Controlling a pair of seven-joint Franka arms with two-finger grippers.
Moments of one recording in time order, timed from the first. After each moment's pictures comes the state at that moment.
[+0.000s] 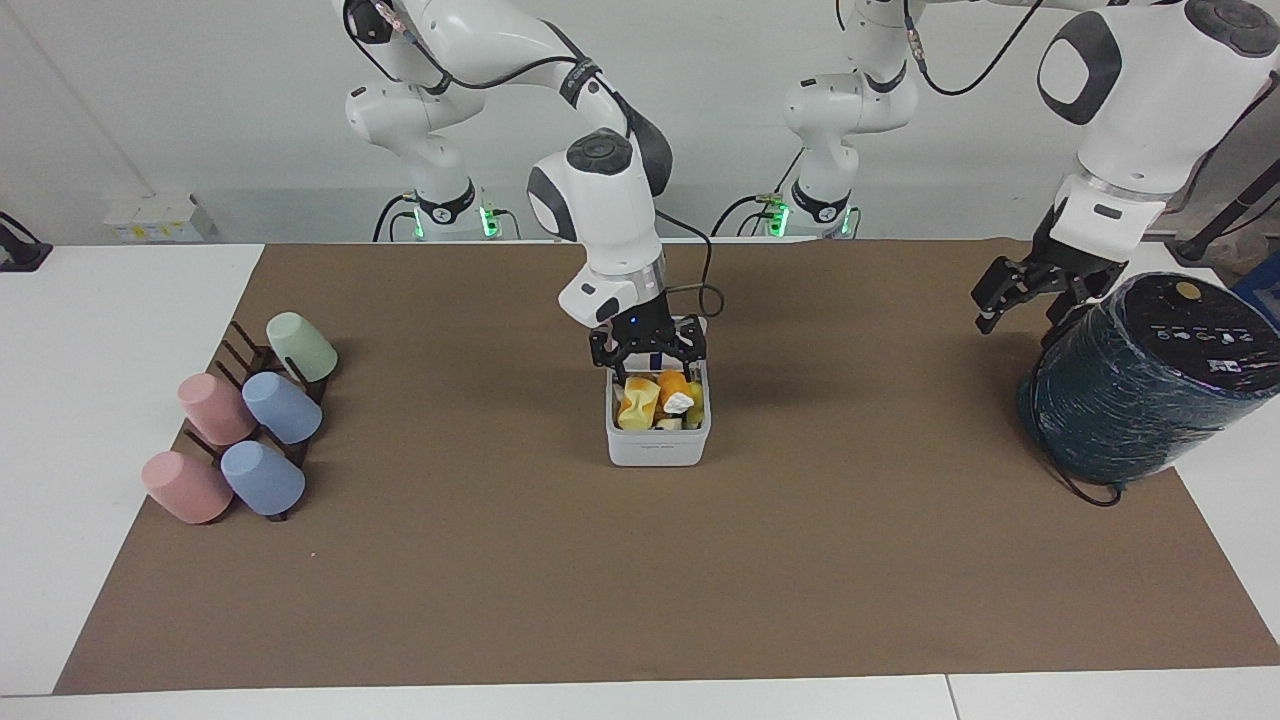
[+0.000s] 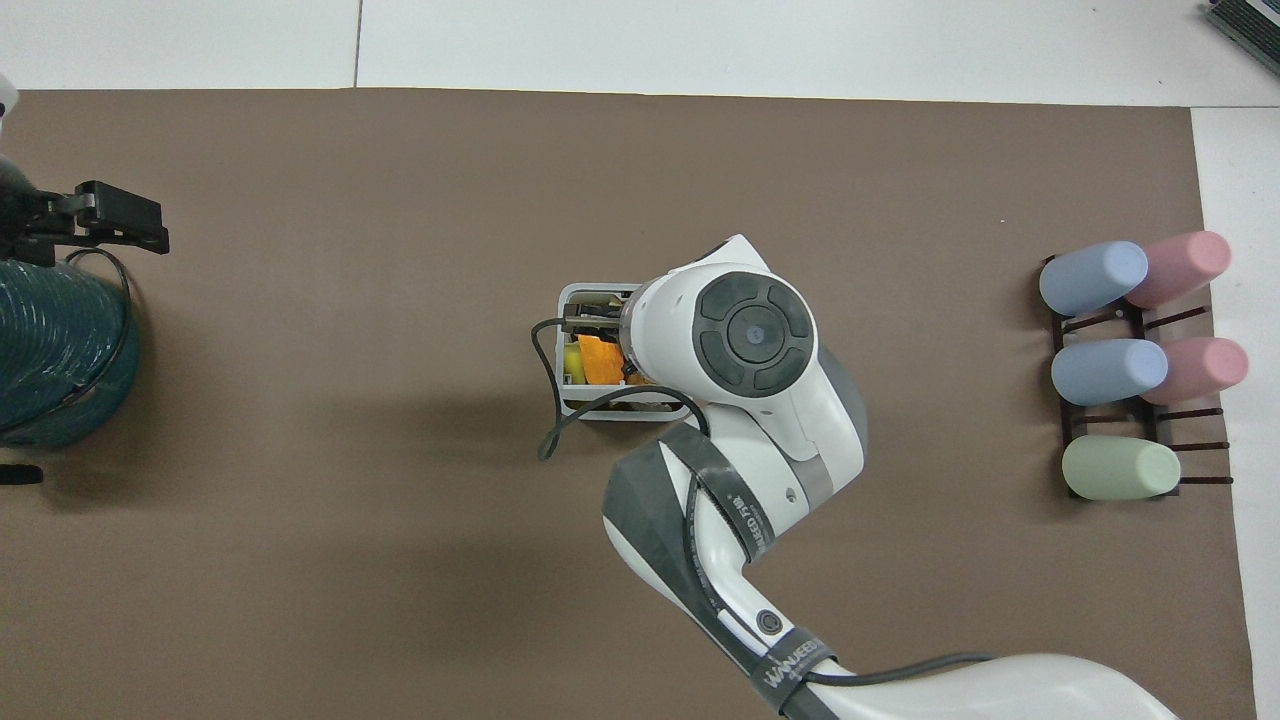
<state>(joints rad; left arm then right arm) 0.02 0.12 -0.06 -1.49 0.01 1.69 -0.09 0.48 0.31 0.10 -1.70 0.01 2.31 0.71</state>
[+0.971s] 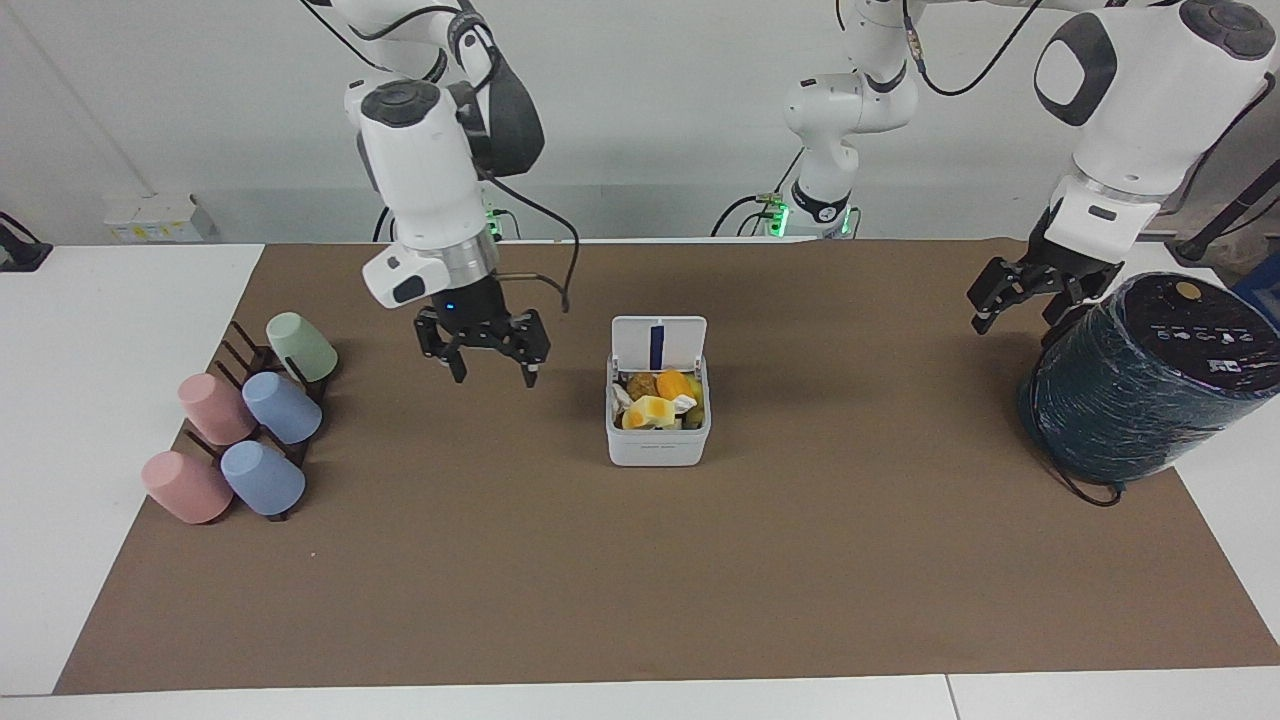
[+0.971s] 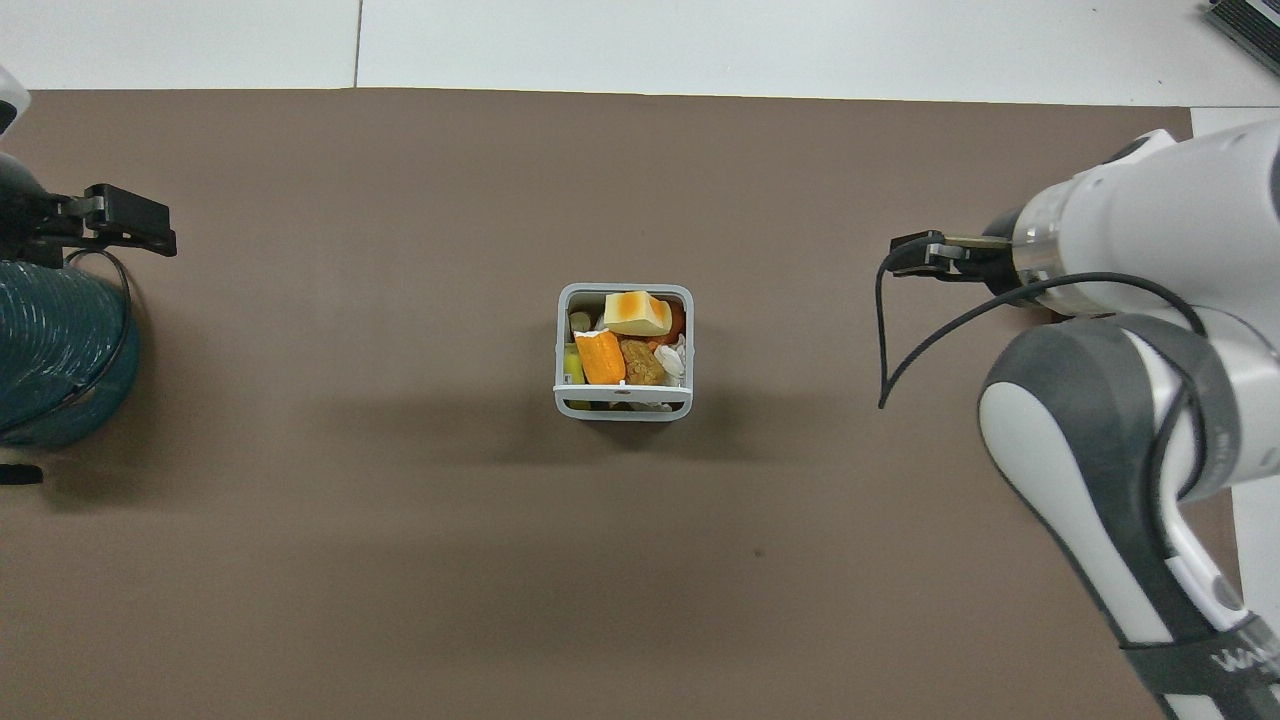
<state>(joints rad) 0.02 0.12 -0.07 -1.49 0.01 1.69 -0.09 0.06 0.05 0.09 -1.77 0.01 2.00 0.27</state>
